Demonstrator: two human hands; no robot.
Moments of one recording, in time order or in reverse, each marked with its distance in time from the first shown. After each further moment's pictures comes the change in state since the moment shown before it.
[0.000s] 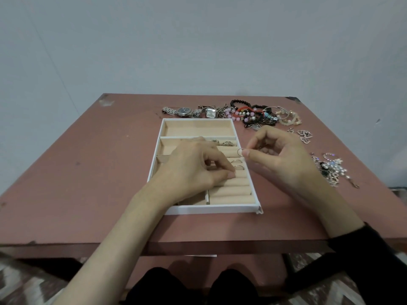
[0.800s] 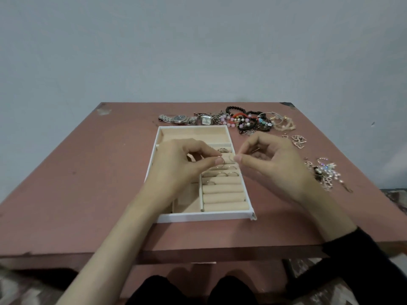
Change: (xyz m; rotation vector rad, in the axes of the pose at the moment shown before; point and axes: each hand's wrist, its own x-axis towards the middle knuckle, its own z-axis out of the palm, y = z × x) left_hand 0.003 0.000 -0.004 -0.281 0.228 -0.169; right_hand 0.001 -0.001 -0.002 0.042 -0.038 -0.019
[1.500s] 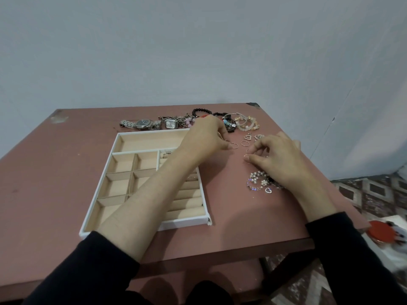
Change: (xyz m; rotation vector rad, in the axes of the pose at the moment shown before) left_hand 0.093 0.027 0.096 0.395 -0.269 0.021; right_hand 0.004 0.034 -0.080 -0.853 0.190 0.147
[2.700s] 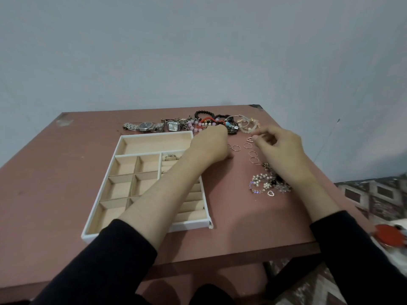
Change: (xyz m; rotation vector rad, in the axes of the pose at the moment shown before) left_hand 0.014 0.001 0.017 0.277 -0.103 -0.060; right_hand 0.014 0.003 0.008 0.357 0.209 0.071
